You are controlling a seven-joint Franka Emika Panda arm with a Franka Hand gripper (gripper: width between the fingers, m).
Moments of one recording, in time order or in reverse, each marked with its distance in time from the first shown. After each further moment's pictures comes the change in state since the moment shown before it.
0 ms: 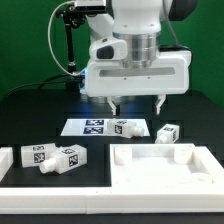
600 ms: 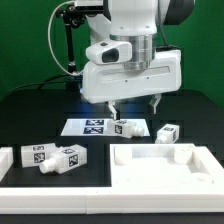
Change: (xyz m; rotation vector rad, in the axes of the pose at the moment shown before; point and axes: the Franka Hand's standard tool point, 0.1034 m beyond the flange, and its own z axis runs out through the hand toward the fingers) arm 0.002 0.001 0.003 -0.015 0.050 -0.356
